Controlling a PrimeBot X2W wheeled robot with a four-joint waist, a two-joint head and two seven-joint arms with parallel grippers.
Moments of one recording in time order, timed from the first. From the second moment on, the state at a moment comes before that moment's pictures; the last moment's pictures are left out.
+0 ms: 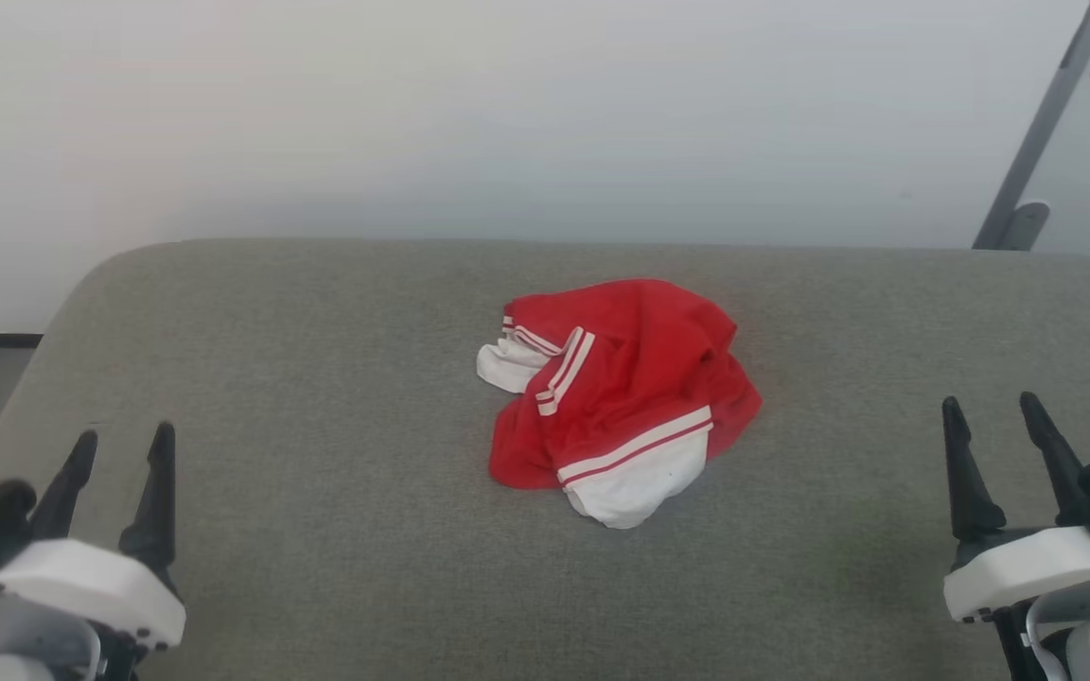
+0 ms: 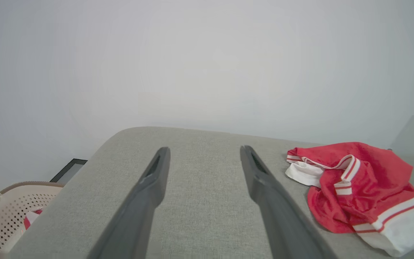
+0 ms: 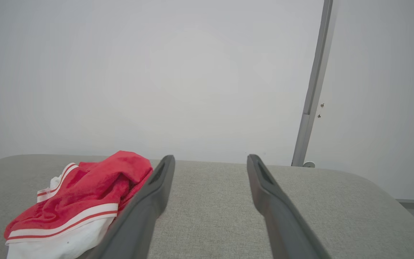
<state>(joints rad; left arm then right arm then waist) -0.06 0.59 -0.19 0.06 -0.73 0.16 -0.13 -0.11 -0.20 -0.07 0.26 0.23 0.13 -0.26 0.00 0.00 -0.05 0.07</state>
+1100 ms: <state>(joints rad) -0.12 0.54 -0.27 0.04 -0.73 0.15 -0.12 -0.17 -0.32 0.33 0.23 0.37 0.13 0.11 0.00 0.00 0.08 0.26</state>
